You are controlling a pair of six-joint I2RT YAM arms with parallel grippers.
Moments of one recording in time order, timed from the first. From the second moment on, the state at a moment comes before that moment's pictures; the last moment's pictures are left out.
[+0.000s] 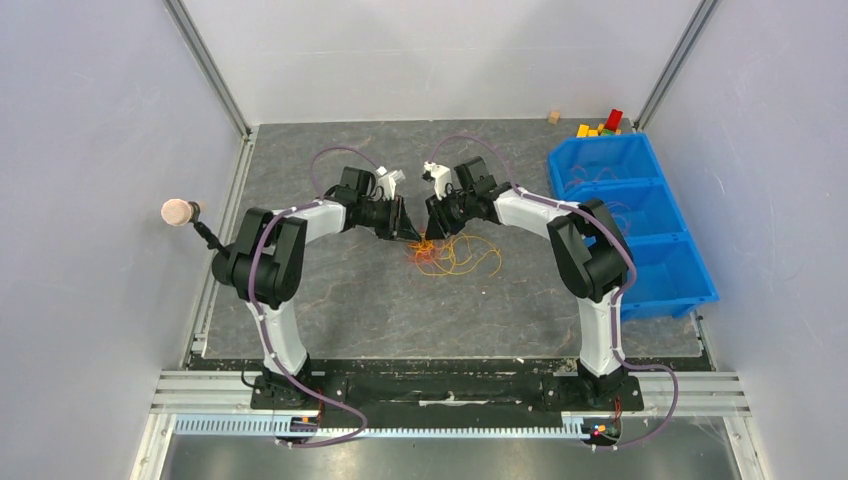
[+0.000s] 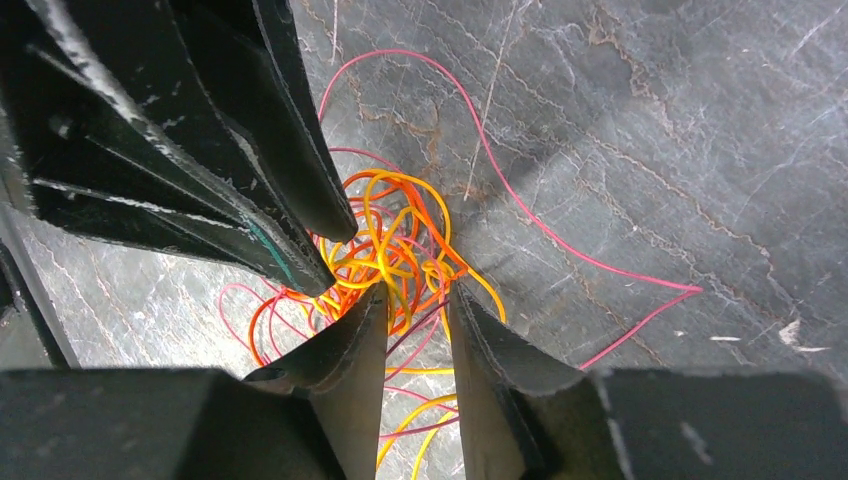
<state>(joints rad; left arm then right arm) -0.29 1.91 1.13 -0.13 0.81 -0.22 0.53 2.06 1.42 -0.21 -0.57 -0.03</state>
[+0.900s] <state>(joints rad) -0.29 1.86 1.06 0.01 1.00 -0.29 0.54 2.06 1.36 -0.11 -0.59 0.01</state>
